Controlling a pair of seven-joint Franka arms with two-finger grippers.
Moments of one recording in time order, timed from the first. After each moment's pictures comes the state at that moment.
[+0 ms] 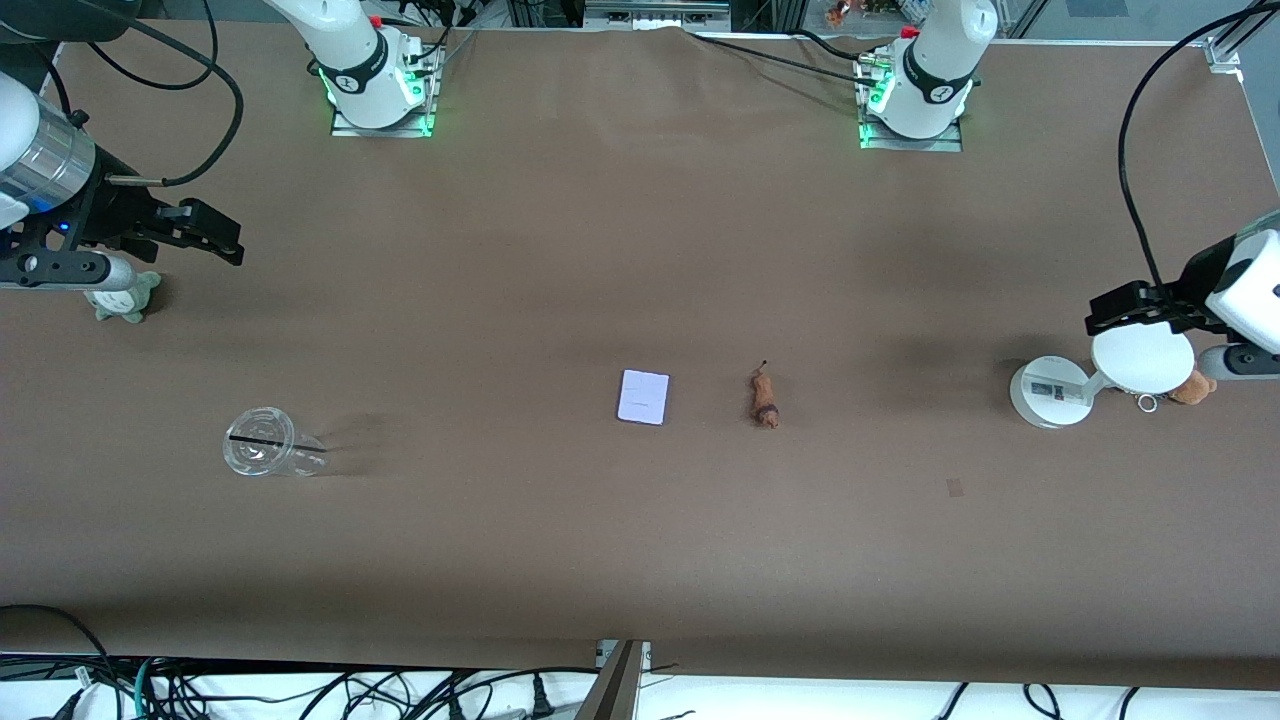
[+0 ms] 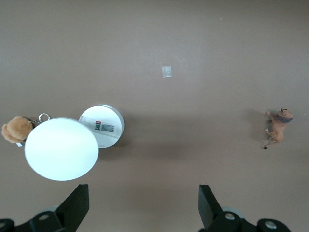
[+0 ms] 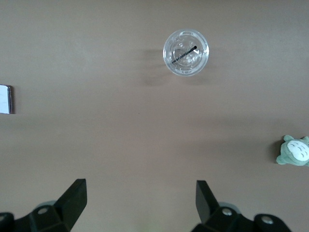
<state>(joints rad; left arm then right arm) -0.02 0.22 0.05 -1.46 -0.03 1.61 -0.01 0.12 0.08 -0.01 -1.53 0.01 1.55 0.13</state>
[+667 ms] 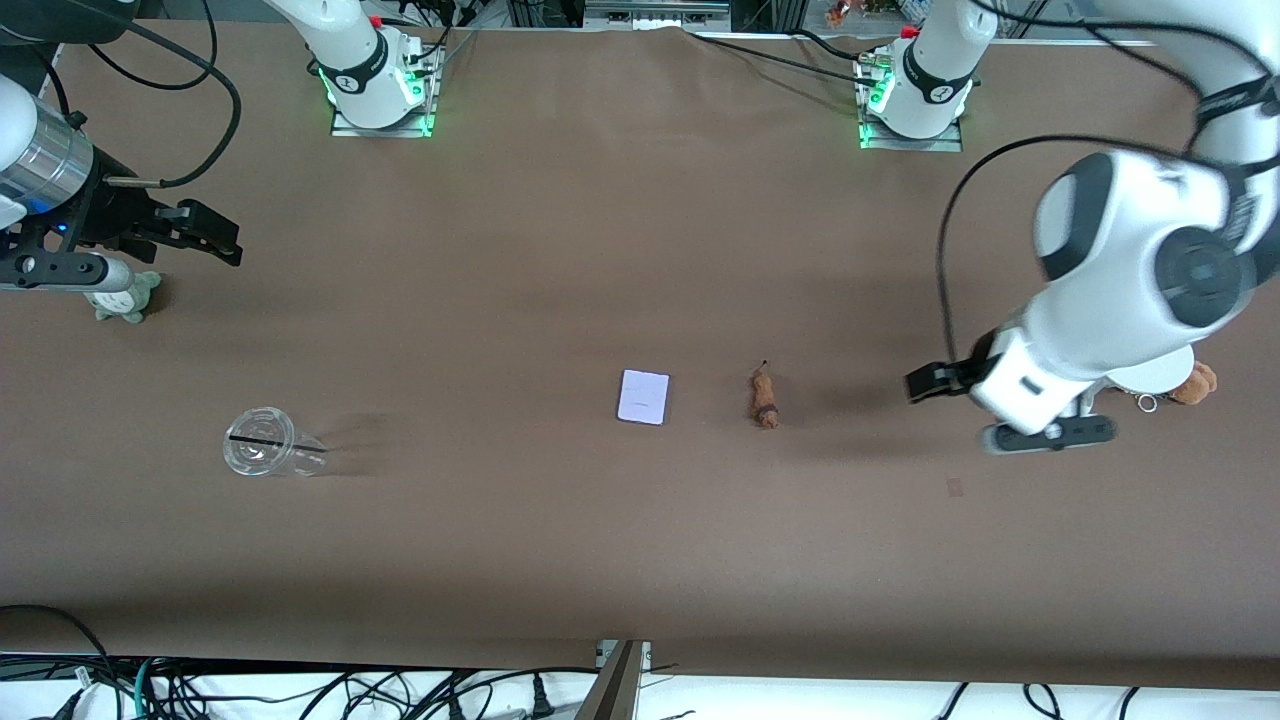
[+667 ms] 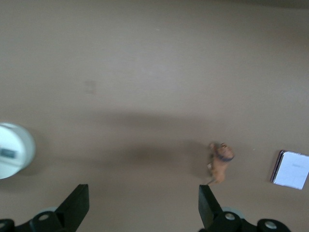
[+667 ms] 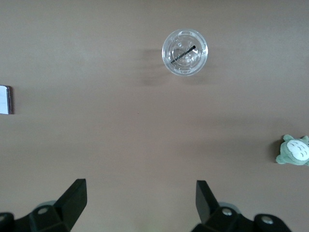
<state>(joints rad) -0.19 0.44 -0.03 -1.44 -0.06 1.86 -0.33 0.12 0.08 -0.01 -1.53 0.01 1.55 0.13</state>
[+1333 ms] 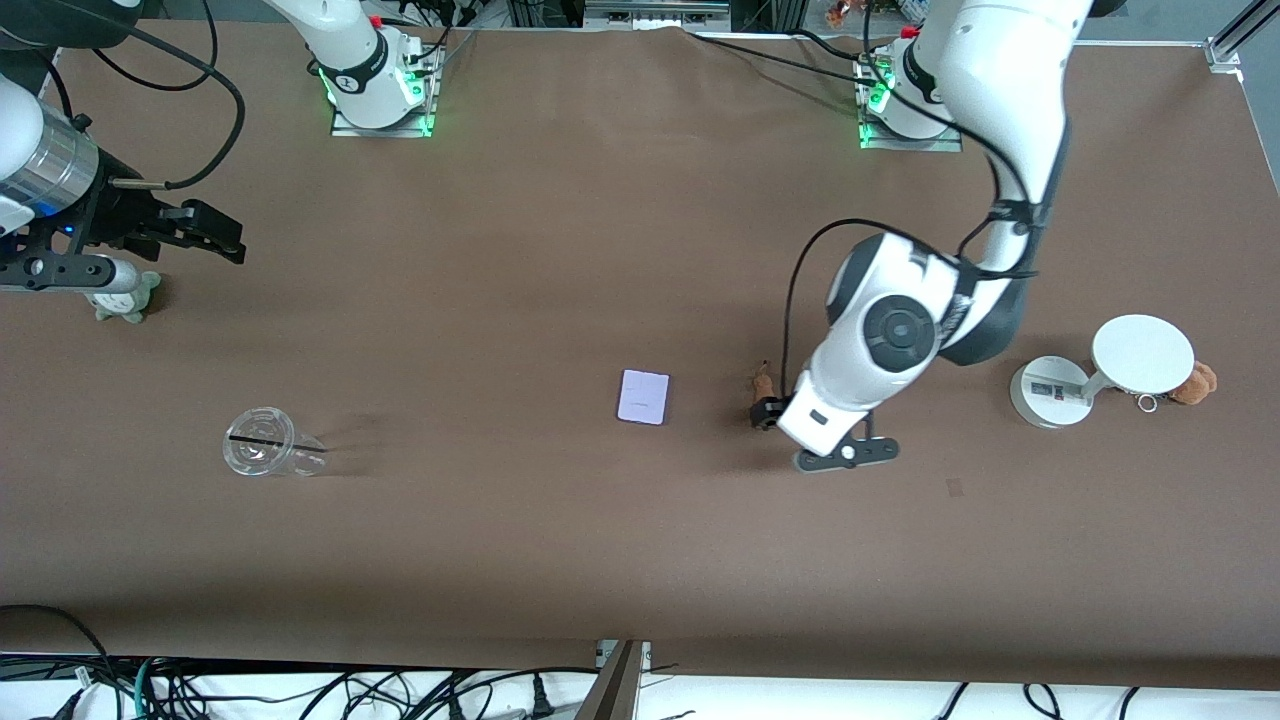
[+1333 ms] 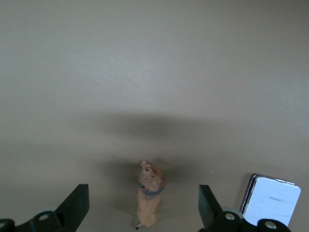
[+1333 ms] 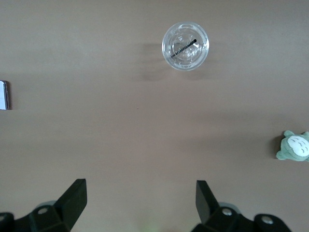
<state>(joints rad) -0.40 0.67 -0.03 -1.45 -0.06 2.14 -0.55 0.12 0.08 -0.01 -1.53 0.01 1.53 0.13</state>
